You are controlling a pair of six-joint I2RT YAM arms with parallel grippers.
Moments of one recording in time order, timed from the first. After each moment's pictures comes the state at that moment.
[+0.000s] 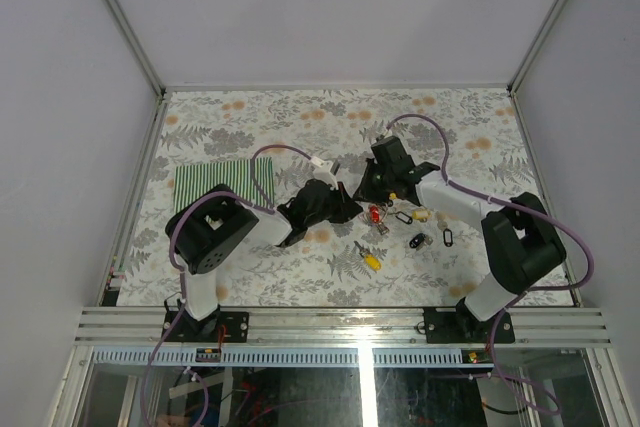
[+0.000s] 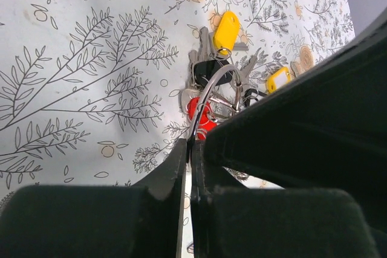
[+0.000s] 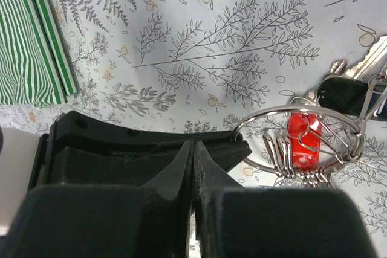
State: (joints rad) left arm -0.78 1.89 0.75 0.72 0.08 -0.78; right arm 0.57 1.63 1.01 -0.27 -0.12 0.79
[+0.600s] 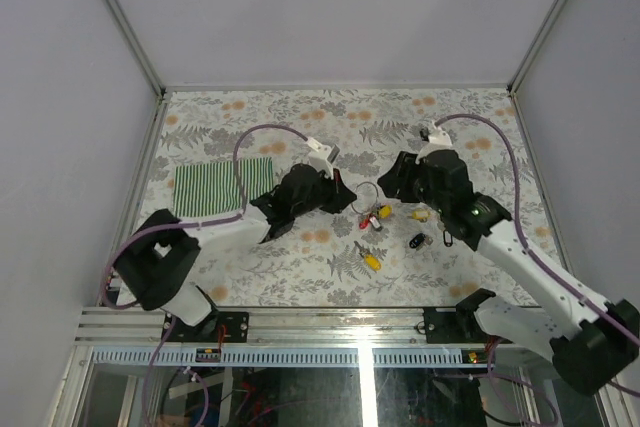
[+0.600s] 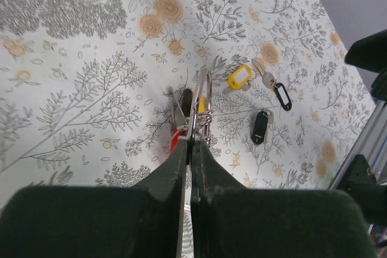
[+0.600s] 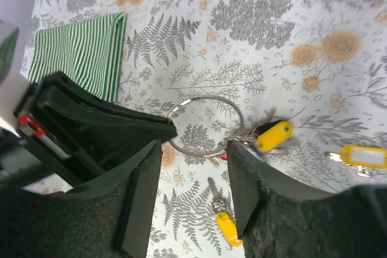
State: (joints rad) left arm -0.78 1.58 0.76 0.47 0.10 -0.59; right arm 0.55 1.08 0.85 -0.30 0.04 0.60
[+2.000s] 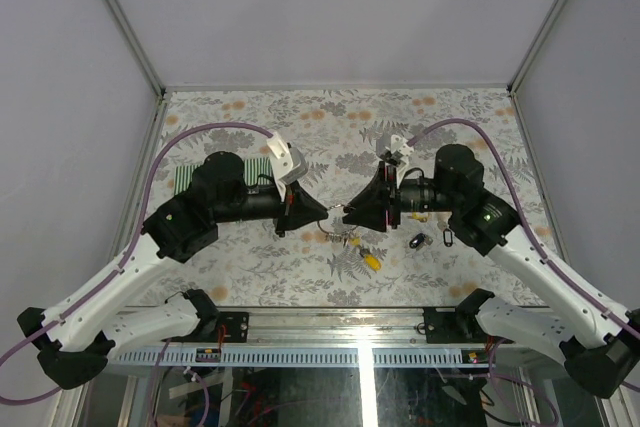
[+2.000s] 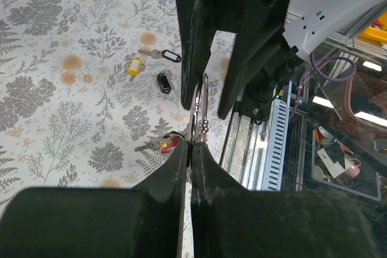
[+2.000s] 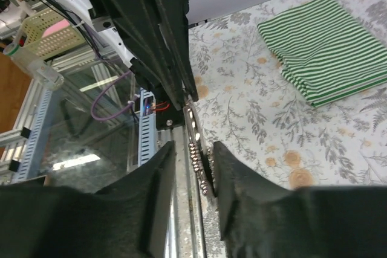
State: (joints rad) left arm -0.81 0.94 1.10 -0.42 0.53 -0.08; right arm 0.67 0.95 0.96 -0.18 -0.83 0.19
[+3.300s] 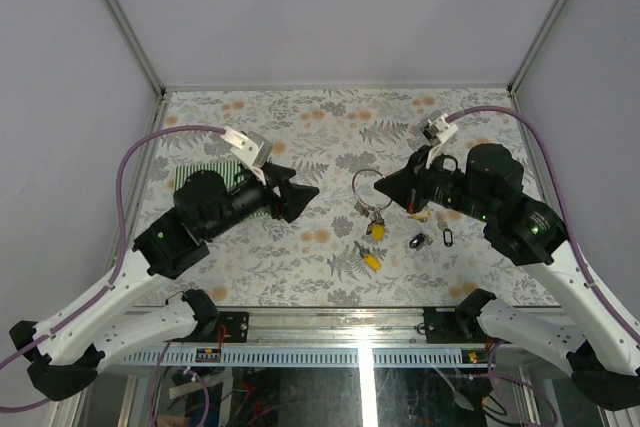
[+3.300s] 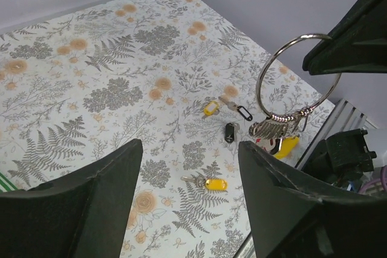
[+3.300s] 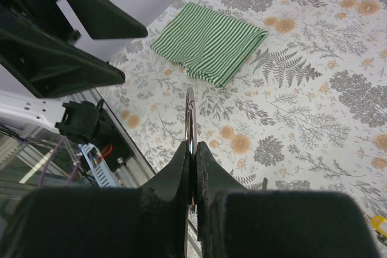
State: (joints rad) left arm -0.83 0.82 0.98 -0.25 0.03 -0.26; right arm 0.69 0.87 1.18 -0.56 -0.28 0.29
